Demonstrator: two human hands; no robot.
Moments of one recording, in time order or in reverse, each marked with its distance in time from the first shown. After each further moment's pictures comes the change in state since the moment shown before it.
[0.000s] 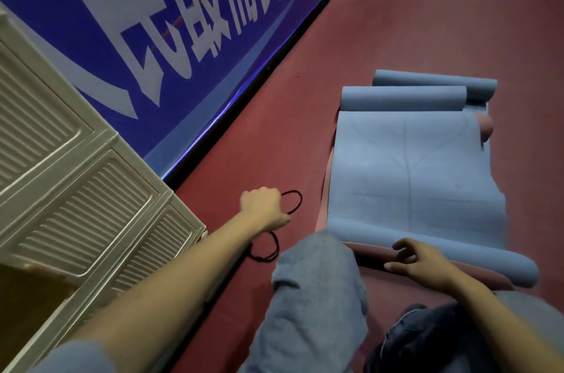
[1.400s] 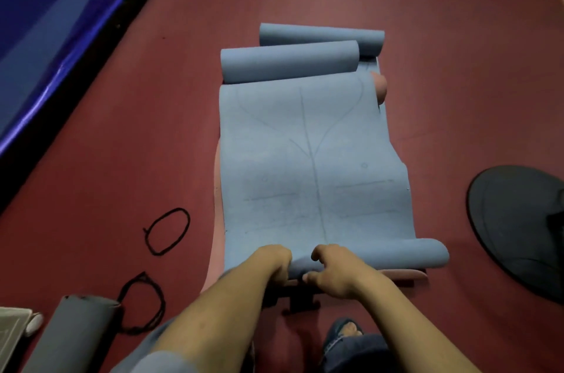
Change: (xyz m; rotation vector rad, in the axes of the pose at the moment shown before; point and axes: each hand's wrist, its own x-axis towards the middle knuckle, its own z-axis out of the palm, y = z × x) left_hand 0.218 0.276 0.207 0.181 -0.674 0.604; right_hand 0.135 0.035 -0.046 -0.249 -0.157 0.270
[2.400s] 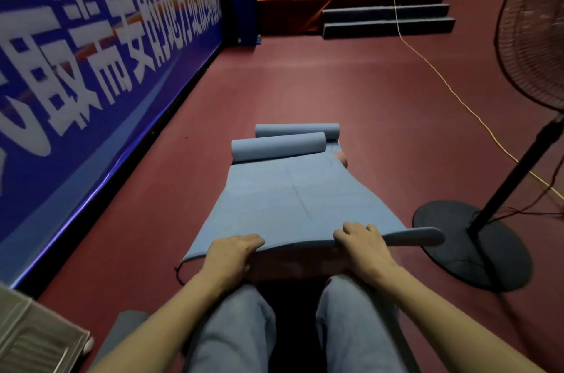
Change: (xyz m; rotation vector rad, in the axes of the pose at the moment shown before) left_hand -0.342 -0.010 0.032 0.155 1.152 0.155; right_hand -0.249 0.021 0.002 -0.493 0.854 -0.237
